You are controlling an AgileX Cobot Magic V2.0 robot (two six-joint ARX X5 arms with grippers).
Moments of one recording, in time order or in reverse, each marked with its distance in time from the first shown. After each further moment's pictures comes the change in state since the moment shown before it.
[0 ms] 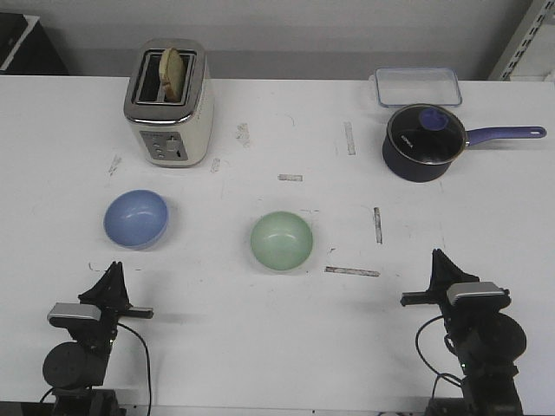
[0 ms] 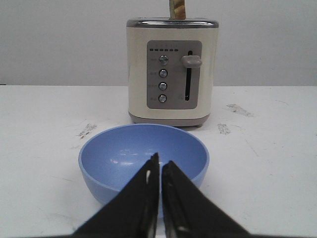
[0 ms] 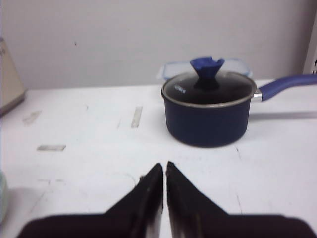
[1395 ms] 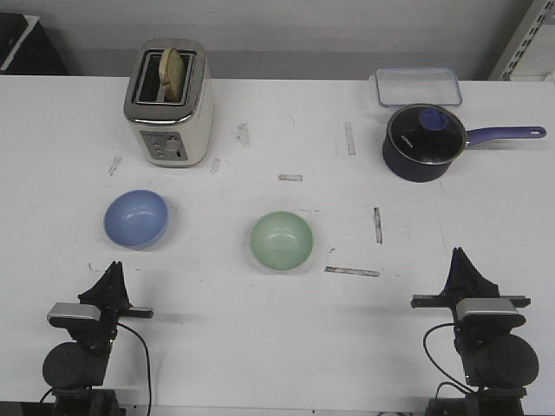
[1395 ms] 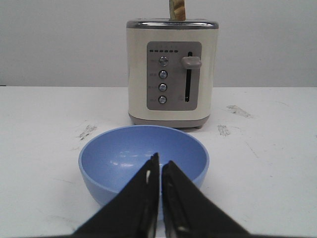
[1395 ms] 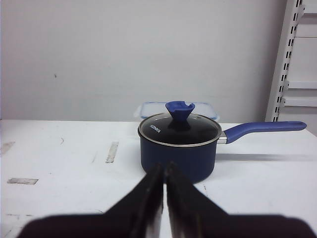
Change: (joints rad) left arm 0.000 0.000 0.000 0.008 0.000 0.000; right arm 0.000 -0.116 0.000 0.044 0.103 -0.088
